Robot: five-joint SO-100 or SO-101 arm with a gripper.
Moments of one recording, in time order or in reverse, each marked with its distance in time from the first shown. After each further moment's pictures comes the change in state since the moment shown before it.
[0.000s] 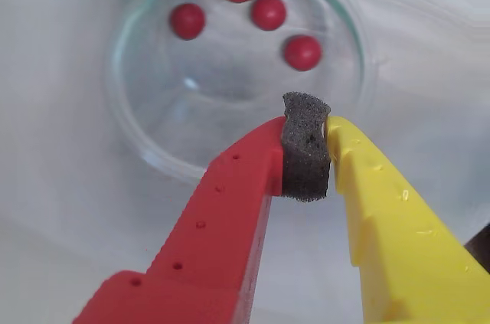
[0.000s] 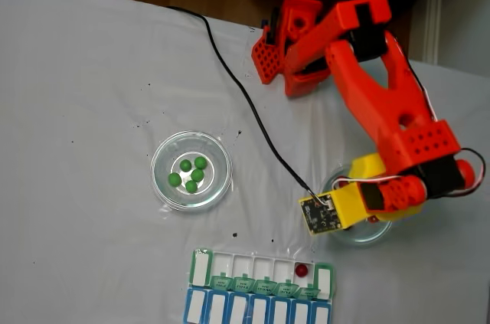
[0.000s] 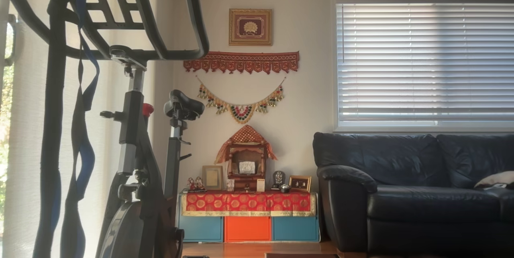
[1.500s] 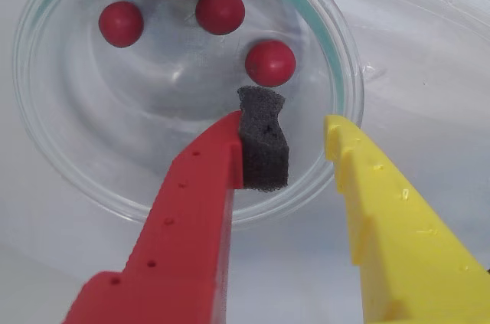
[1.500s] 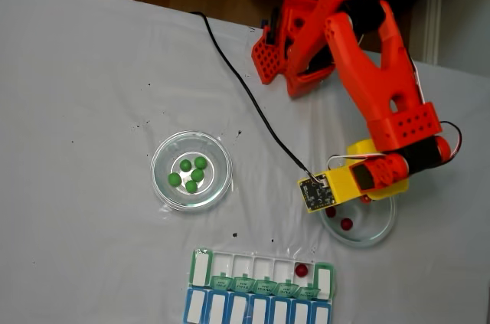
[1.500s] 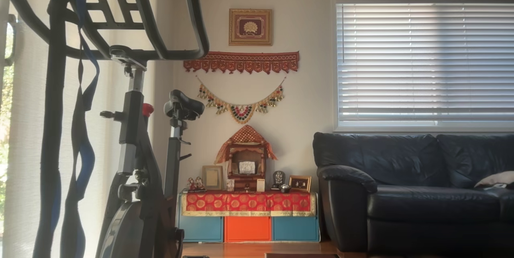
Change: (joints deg) arm -5.0 11.1 27.9 -21.4 5.4
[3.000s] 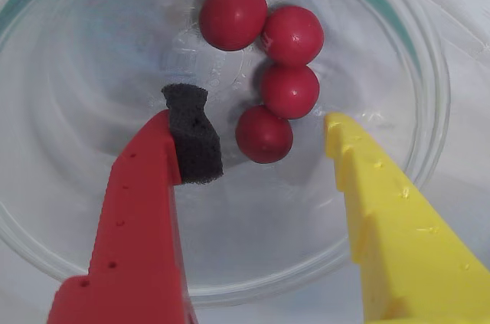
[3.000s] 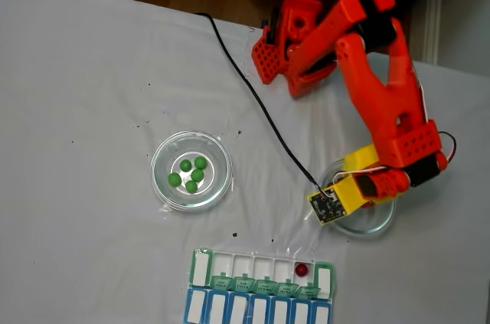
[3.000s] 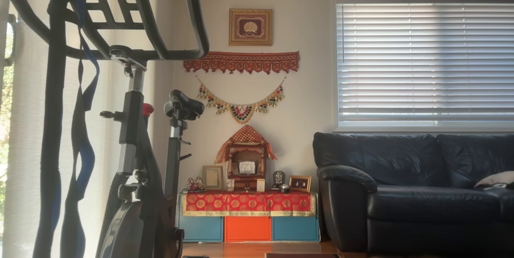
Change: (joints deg) arm -5.1 -11.1 1.8 -5.1 -5.1
